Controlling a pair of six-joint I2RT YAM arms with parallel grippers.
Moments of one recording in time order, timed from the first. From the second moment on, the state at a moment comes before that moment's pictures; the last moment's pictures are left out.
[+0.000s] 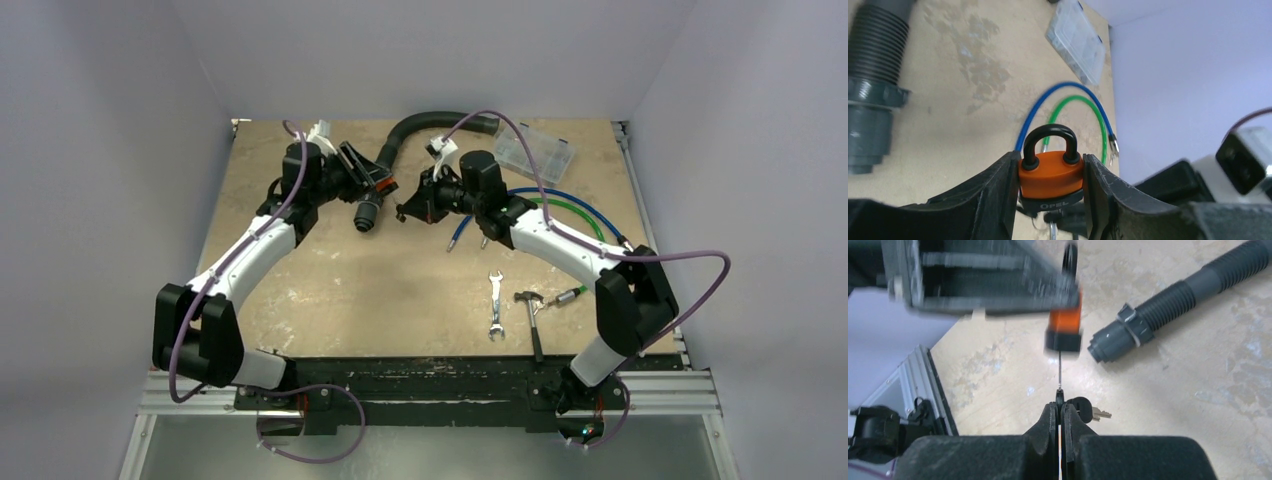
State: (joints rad) left arm -0.27 1.40 1.02 0.02 0.33 -0.91; right arm 0.64 1.63 1.21 0.09 -0.42 0.31
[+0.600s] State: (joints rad) left arm -0.24 1.57 1.26 0.04 0.15 -0.76; right arm 0.40 1.56 1.13 0.07 -0.51 0.33
